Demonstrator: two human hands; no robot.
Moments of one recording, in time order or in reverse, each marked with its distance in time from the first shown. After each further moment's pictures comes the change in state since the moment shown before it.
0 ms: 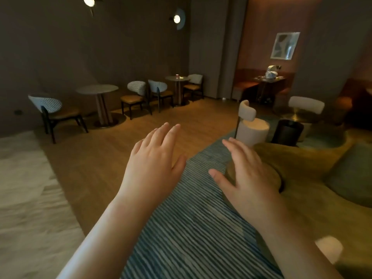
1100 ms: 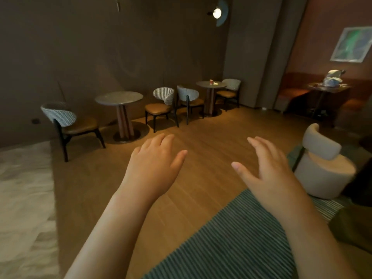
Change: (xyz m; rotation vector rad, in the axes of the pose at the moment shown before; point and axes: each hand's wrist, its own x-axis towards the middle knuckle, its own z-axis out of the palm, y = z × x) left_hand 0.574 -0.451 0.278 0.083 -0.165 -0.235; right_hand 0.691 0.058 0.368 0.082 -0.126 0.106
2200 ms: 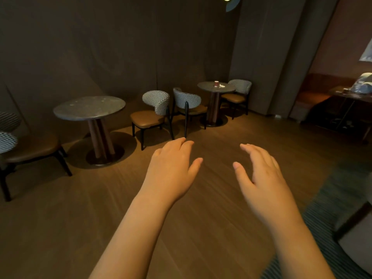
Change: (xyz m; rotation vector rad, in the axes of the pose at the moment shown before) left_hand 0.719 -0.115 0.317 -0.048 0.011 0.090; right_hand 0.718 0.141 0.287 0.060 0.064 -0.010
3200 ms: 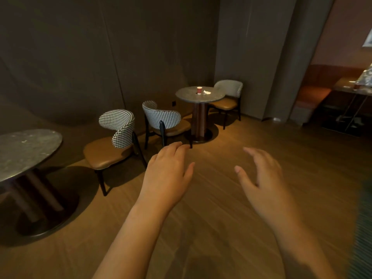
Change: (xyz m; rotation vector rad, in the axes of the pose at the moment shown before) left_hand 0.714 -0.048 0.312 -0.031 -0.005 0.066; right_hand 0.687 0.293 0.172 0.036 -0.013 0.173
